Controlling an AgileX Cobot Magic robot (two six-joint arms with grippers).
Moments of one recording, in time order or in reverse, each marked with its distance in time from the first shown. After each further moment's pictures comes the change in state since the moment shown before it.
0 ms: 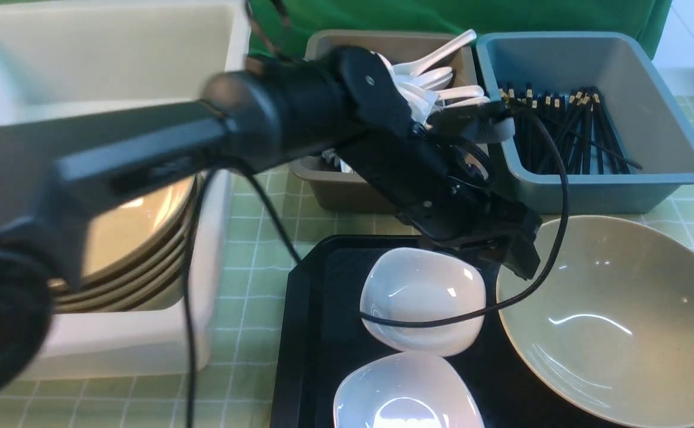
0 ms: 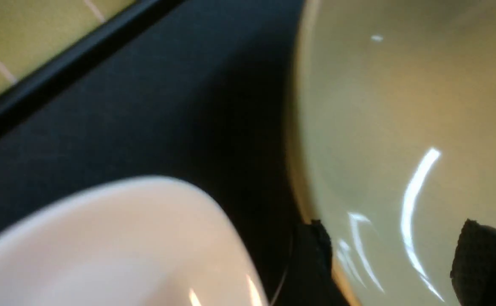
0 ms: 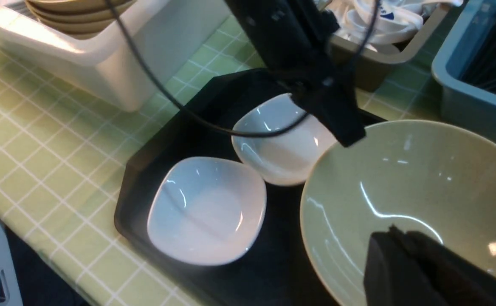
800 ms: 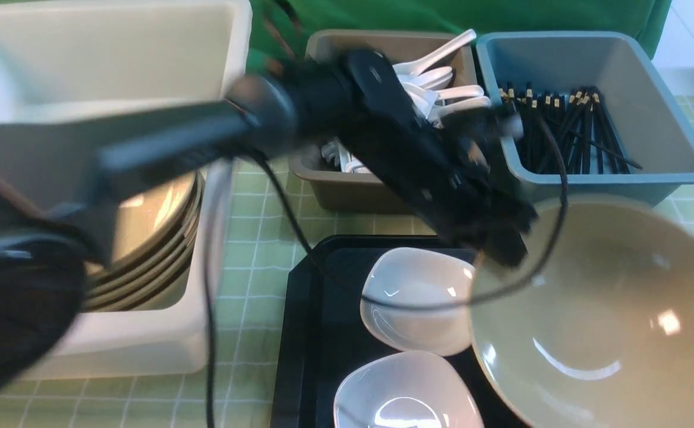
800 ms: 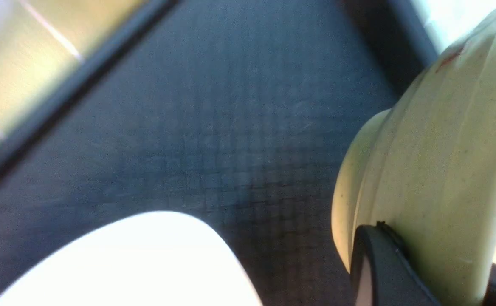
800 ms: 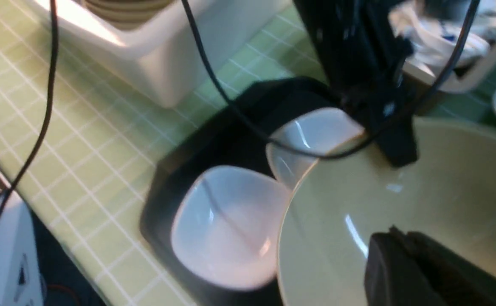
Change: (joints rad) right arm 0.122 0.152 0.001 0.058 -0.141 -0.100; left arm 0.064 -0.034 -0.060 -0.053 0.113 0.136
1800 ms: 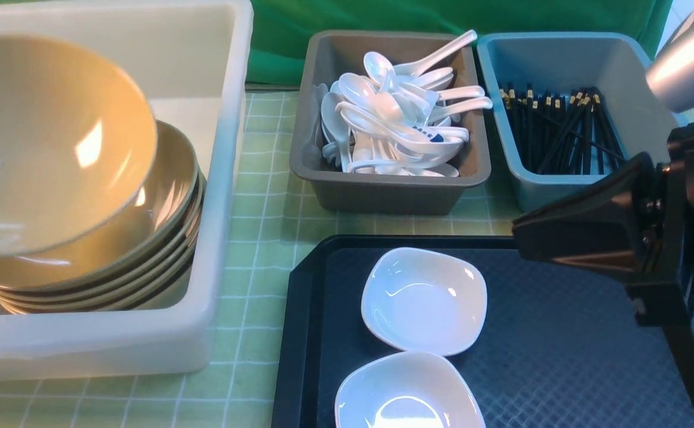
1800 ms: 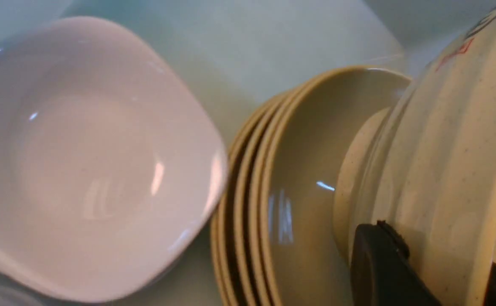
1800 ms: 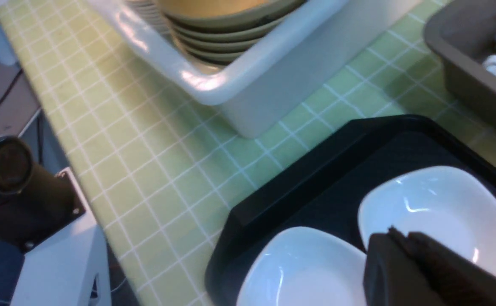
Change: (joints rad) right arm 0.059 0.382 -0.103 0.293 -0.112 -0.259; left arm 1.333 -0.791 0.729 0.072 -0.027 -0.193
